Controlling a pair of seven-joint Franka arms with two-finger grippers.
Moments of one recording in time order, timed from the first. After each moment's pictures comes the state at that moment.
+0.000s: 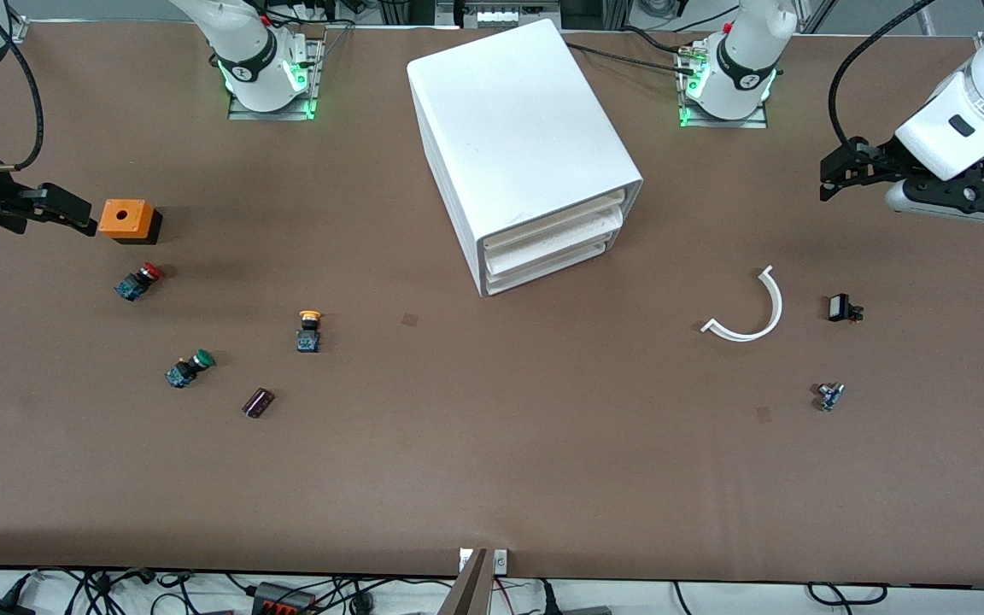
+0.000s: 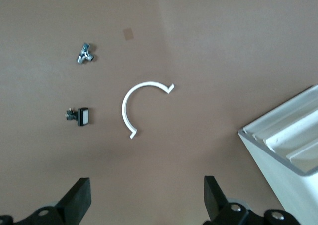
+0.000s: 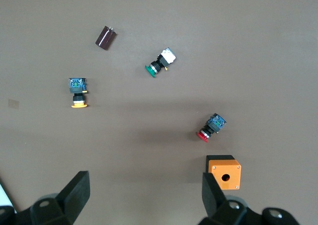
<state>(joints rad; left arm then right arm) -0.04 -0.07 -0.05 -1.72 -0.02 1.57 0.05 0.01 0.02 -0.07 -1.71 -0.02 1.68 -0.04</state>
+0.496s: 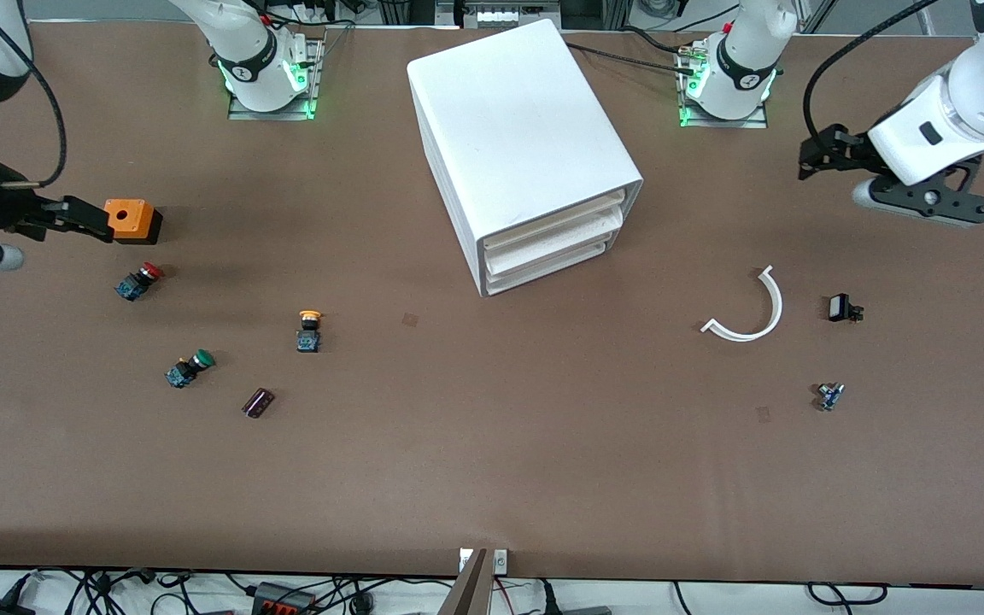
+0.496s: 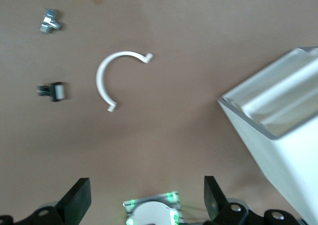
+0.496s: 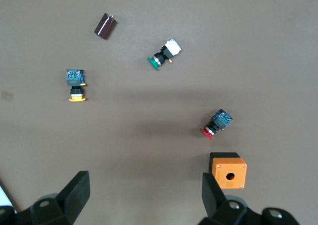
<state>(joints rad) -0.06 -0.01 -0.07 -1.63 -0.11 1.40 0.05 0.03 0.06 -0.06 -1.73 -0.02 1.69 -0.04</state>
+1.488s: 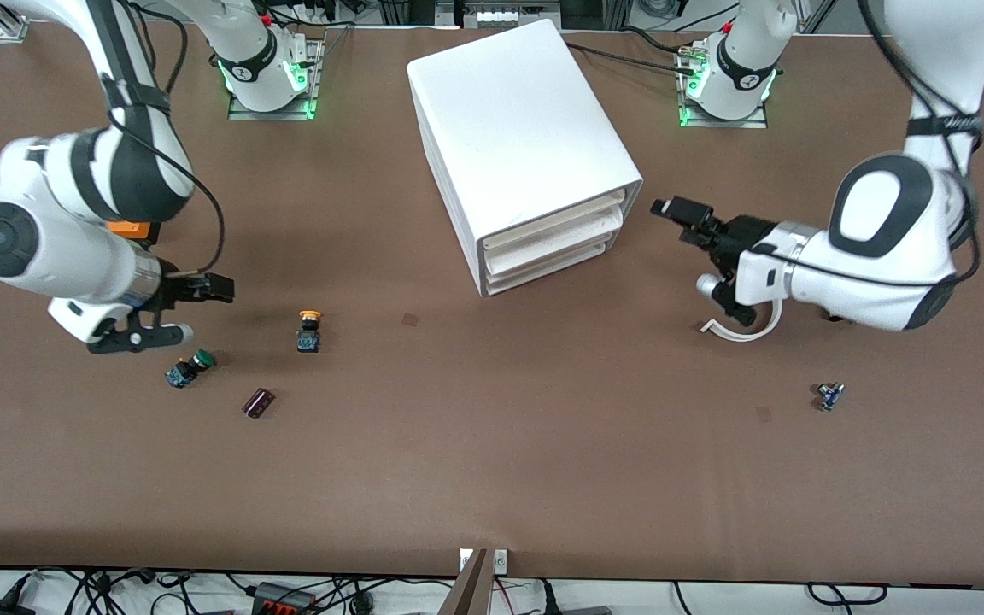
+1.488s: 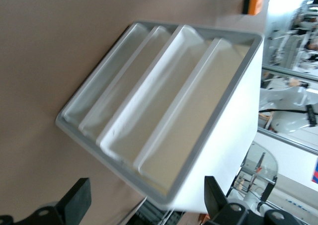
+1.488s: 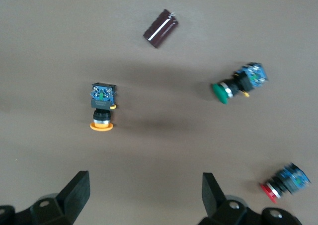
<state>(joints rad) -0.06 0.42 -0.08 -1.64 -0.76 1.44 0.40 0.18 0.35 -0.06 -1.74 0.03 1.94 -0.03</state>
